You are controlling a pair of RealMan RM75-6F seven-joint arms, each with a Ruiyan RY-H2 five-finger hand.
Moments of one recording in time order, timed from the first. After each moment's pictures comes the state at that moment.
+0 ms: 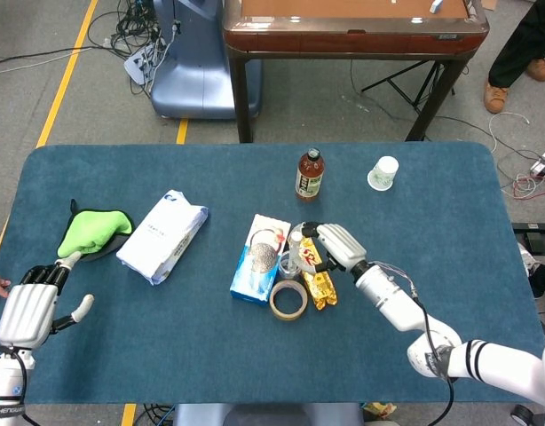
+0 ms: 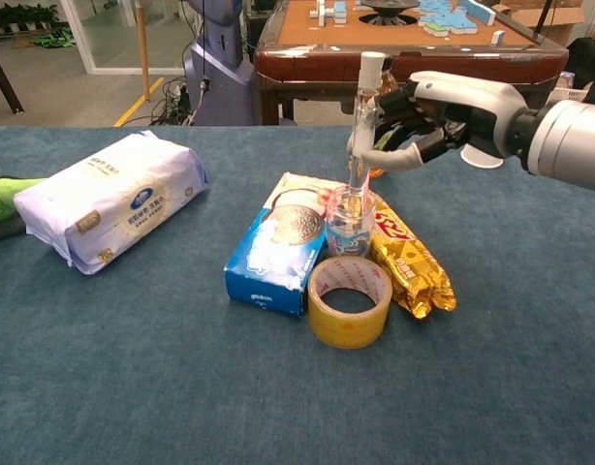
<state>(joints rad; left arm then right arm) -0.18 -1.09 -0.07 -1.82 1.43 1.43 0.29 0.77 -1.44 0.18 -1.44 -1.40 0.88 0.51</state>
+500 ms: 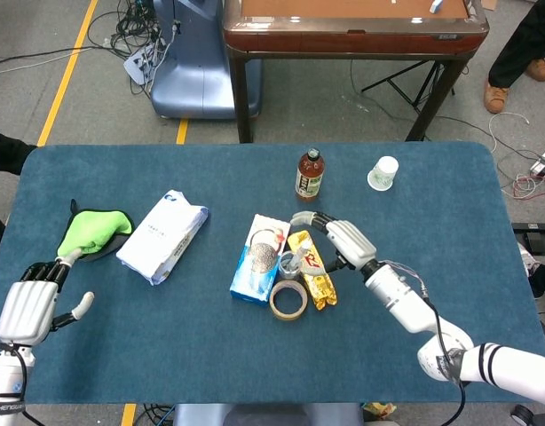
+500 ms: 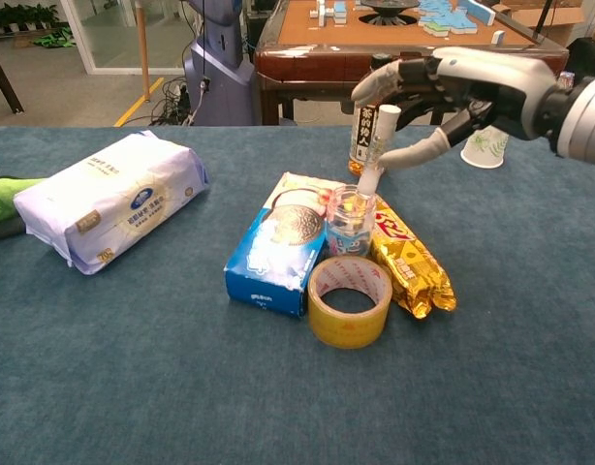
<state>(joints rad) -0.19 -1.08 -0.08 -1.82 1.43 1.43 0.29 0.73 -1.37 0.18 -1.50 -1.41 0.94 0.50</state>
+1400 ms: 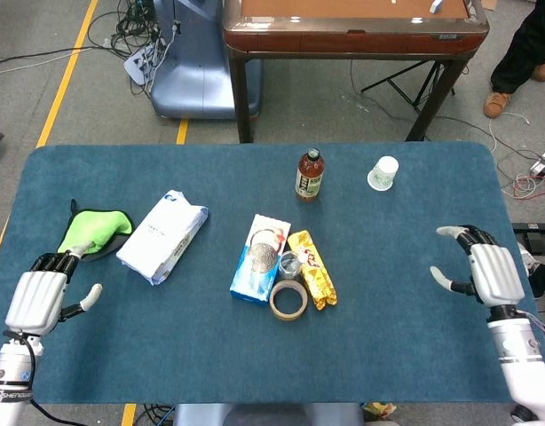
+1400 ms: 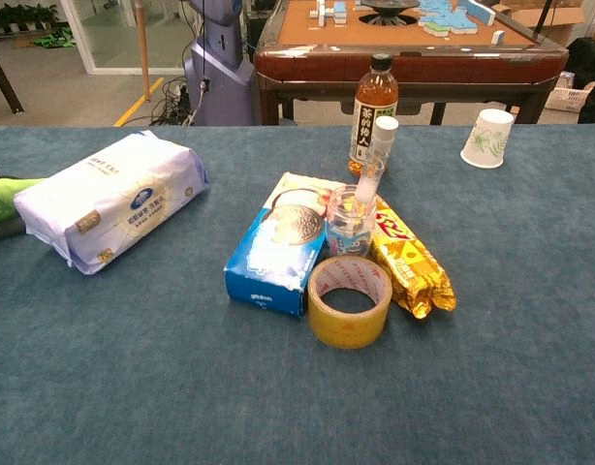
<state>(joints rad) -0.24 -1.10 -0.11 -1.82 1.41 1.39 0.30 0.30 -1.04 0.08 -1.81 -1.24 1.35 0.03</state>
